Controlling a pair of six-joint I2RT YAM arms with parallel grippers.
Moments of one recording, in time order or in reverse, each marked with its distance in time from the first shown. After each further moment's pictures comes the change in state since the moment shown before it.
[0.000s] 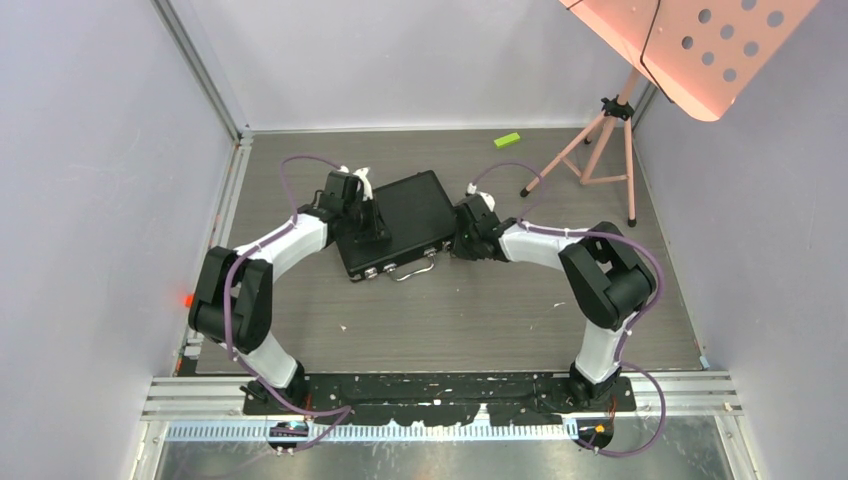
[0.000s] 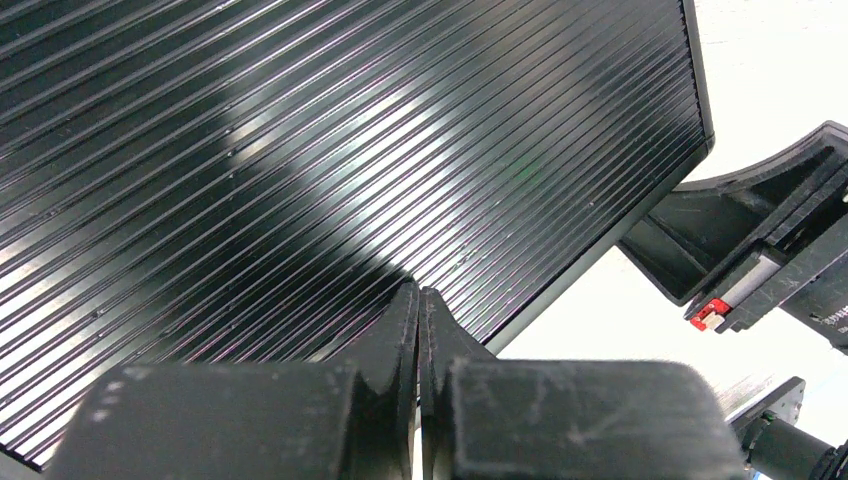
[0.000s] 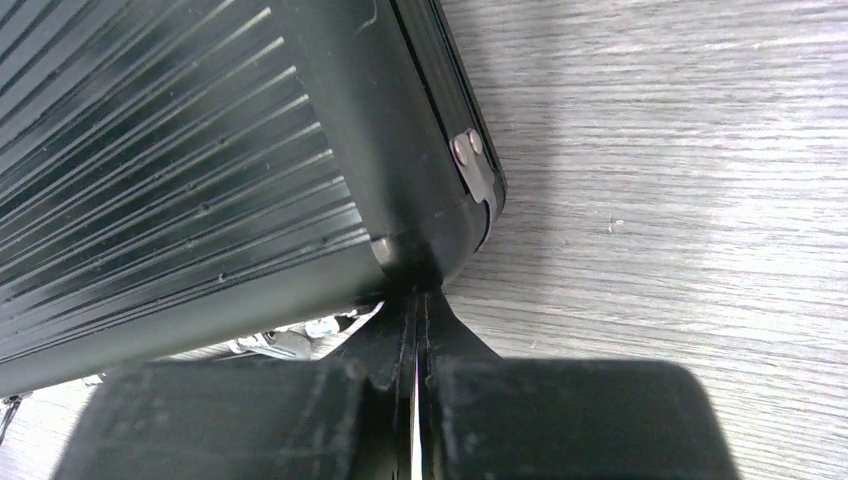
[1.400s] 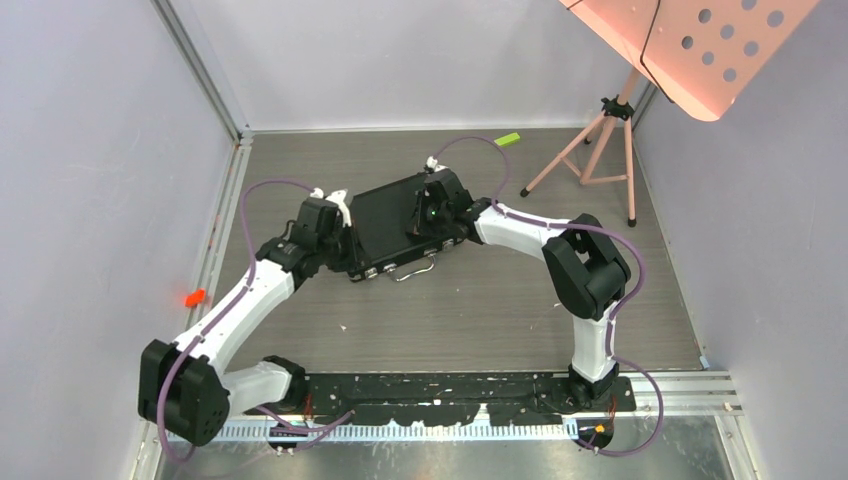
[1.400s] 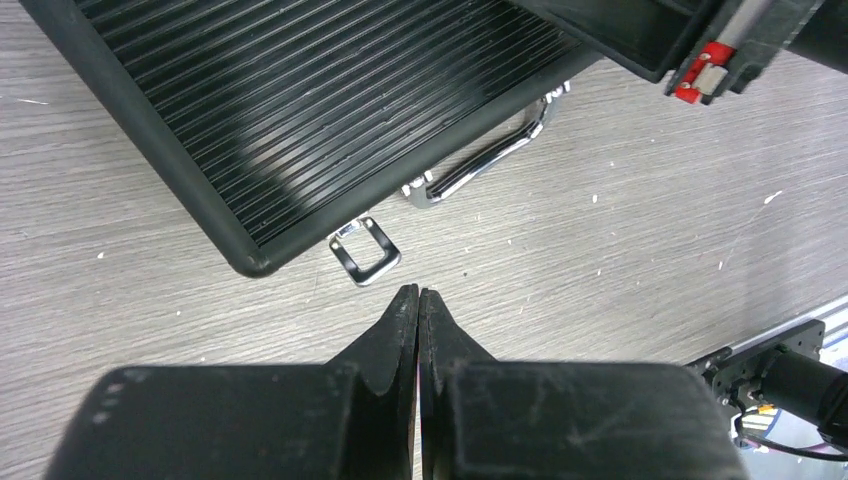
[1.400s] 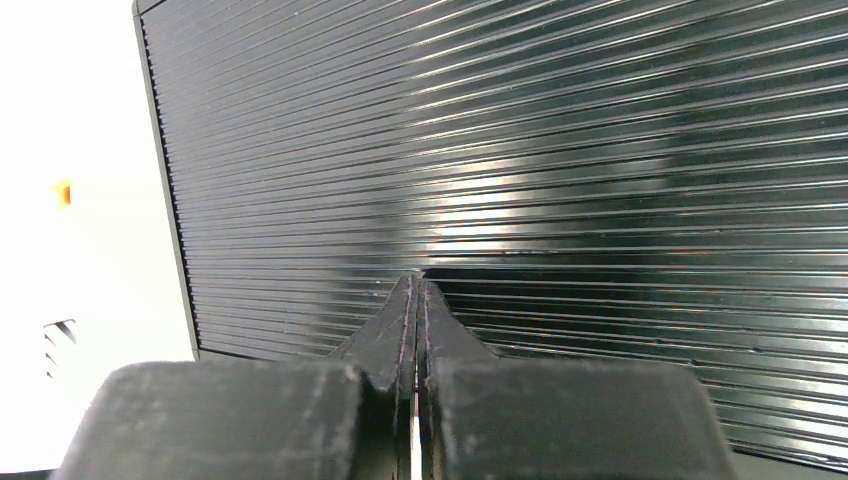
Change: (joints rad) left arm -0.053 -0.460 -0.178 -0.279 -0.121 -0.026; right arm 0.078 0.114 0.278 0.070 -0.168 -0.037
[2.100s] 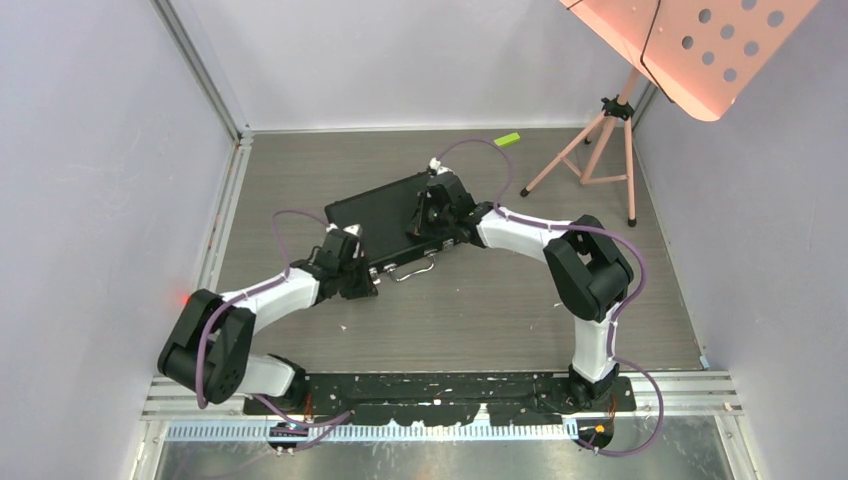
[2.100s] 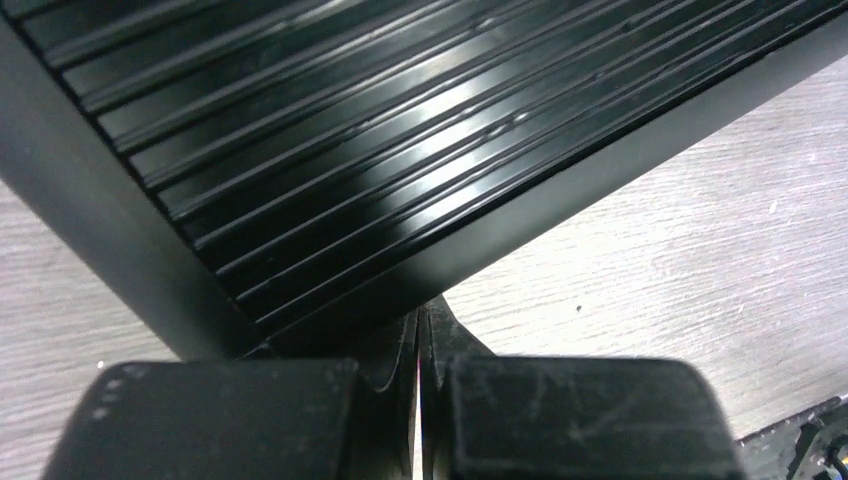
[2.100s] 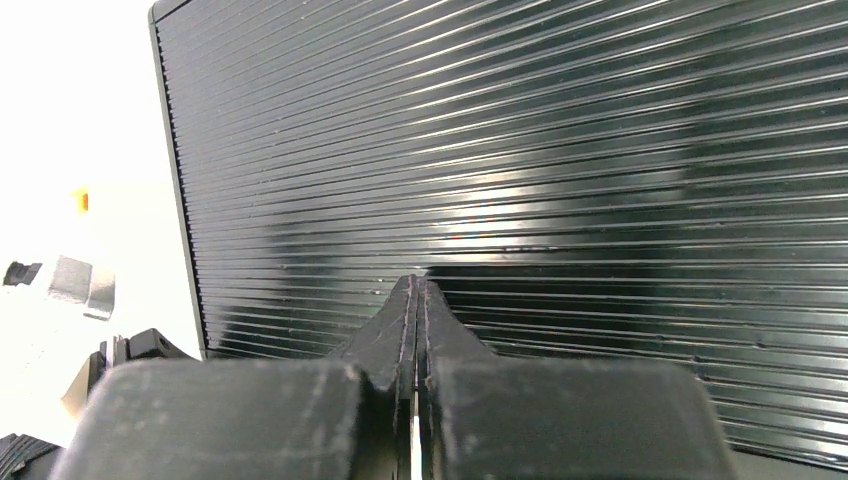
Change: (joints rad) left arm -0.040 0.195 -0.265 0.303 -0.040 -0.098; right arm 0.000 -0.016 -0.045 0.061 -0.003 0.023
